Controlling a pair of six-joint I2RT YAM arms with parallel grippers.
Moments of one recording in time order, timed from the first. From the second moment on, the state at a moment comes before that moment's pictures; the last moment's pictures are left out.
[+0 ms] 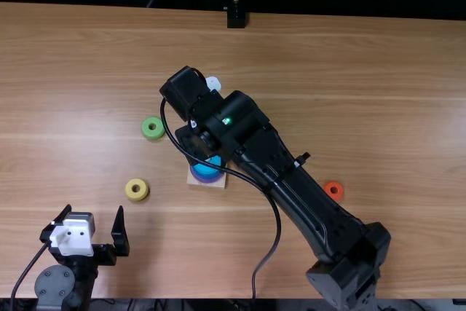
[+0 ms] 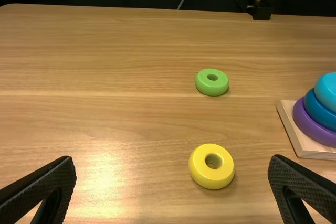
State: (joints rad) left arm -0.04 0.02 0.11 -0.38 0.00 -0.08; right arm 0.75 2.11 2.21 -1.33 0.13 0.22
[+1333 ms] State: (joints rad) left arm -0.04 0.02 0.11 -0.38 0.00 -0.08; right arm 0.59 2.04 2.12 -1.04 0.13 0.21
